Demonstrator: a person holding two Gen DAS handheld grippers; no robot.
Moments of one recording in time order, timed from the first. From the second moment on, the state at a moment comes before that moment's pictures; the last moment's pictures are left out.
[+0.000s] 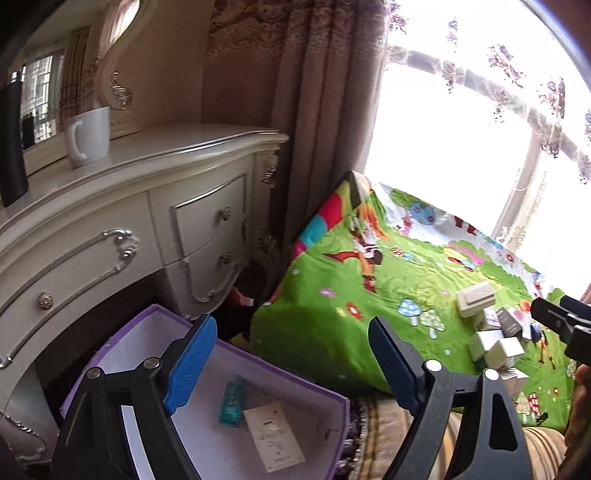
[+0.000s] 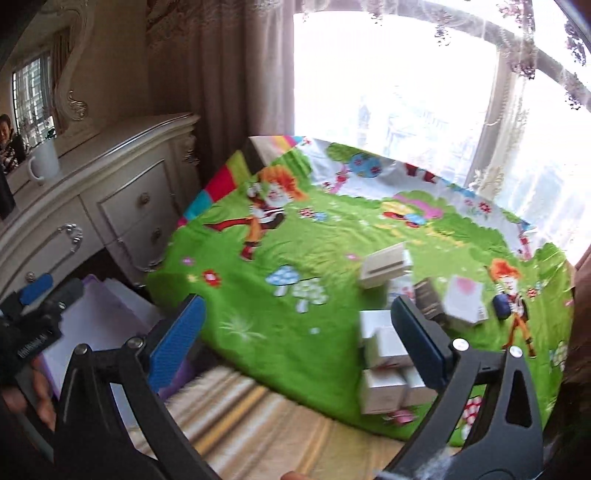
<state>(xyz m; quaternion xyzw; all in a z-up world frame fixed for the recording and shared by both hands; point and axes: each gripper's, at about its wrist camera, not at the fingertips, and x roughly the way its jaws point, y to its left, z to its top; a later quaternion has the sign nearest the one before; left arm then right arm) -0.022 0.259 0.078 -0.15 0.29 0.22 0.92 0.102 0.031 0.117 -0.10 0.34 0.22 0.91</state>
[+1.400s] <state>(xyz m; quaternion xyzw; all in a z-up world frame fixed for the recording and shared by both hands) 0.075 0.184 0.074 -0.12 0.35 0.10 0.92 0.185 -0.143 0.098 -0.01 0.38 0.16 0.91</state>
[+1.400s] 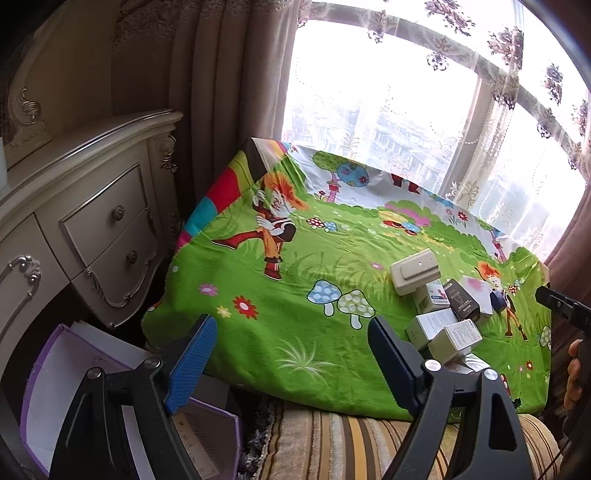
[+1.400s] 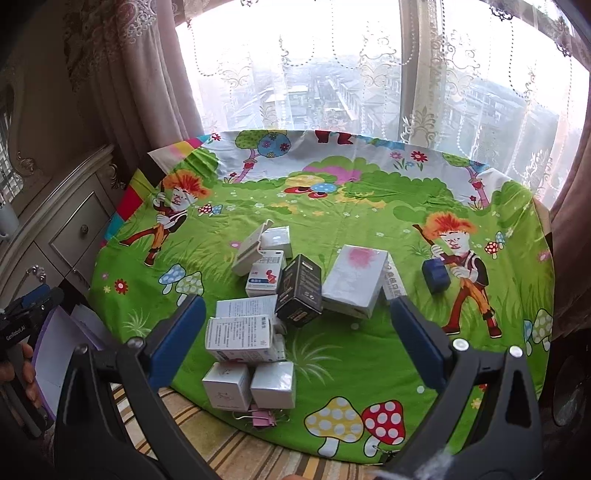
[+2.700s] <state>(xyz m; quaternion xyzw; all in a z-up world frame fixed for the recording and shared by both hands) 0.240 0.071 0.045 -0.17 0.43 -0.05 0.88 0.293 -0.273 0.050 0.12 0.47 0.06 0.87</state>
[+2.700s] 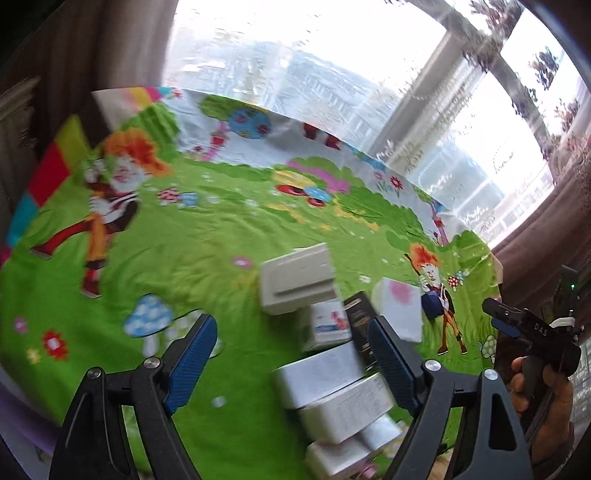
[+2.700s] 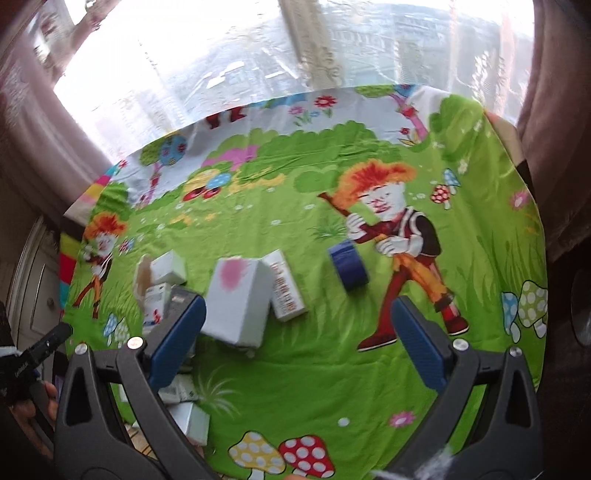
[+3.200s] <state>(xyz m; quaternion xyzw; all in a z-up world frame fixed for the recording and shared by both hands) 0.344 0.027 -0.012 -0.14 0.53 0.01 0.83 0.345 -0.295 -0.013 0.06 0.52 0.04 0.85</state>
